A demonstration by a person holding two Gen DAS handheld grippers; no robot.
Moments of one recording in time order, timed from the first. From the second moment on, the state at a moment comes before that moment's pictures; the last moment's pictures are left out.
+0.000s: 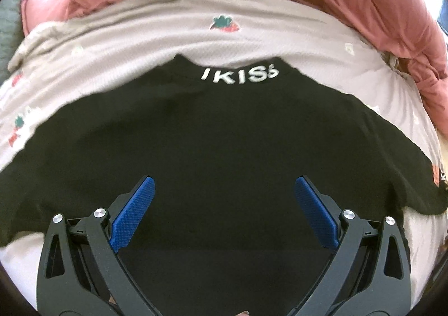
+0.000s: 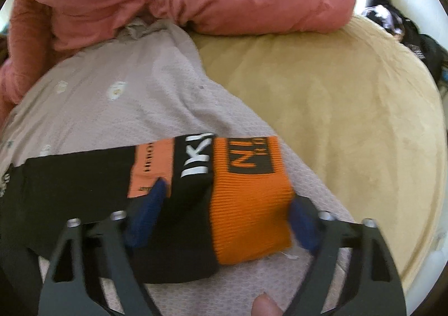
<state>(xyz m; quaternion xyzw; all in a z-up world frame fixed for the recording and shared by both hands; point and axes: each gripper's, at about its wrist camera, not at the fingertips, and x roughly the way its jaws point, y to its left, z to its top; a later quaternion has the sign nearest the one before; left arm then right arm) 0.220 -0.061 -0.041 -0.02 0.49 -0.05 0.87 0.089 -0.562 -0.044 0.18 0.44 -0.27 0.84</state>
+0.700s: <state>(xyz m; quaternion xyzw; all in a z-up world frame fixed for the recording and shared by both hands) 0.200 -0.027 -0.023 -0.05 0.45 -0.07 0.89 0.110 -0.439 0.059 0.18 0.35 -0.10 0.92</state>
